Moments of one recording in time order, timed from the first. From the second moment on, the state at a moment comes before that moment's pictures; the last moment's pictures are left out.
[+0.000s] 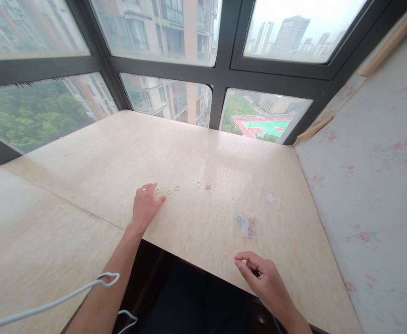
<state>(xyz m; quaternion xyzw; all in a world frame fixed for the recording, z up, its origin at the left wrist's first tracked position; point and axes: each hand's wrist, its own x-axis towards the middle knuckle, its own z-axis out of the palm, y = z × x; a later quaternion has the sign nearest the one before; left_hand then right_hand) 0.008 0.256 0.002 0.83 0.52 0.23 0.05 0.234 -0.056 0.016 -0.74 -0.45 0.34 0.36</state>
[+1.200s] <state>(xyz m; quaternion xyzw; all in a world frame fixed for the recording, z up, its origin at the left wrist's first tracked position) 0.044 0.274 -0.003 0.86 0.40 0.18 0.27 0.299 0.190 0.032 -0.71 -0.68 0.17 0.06</state>
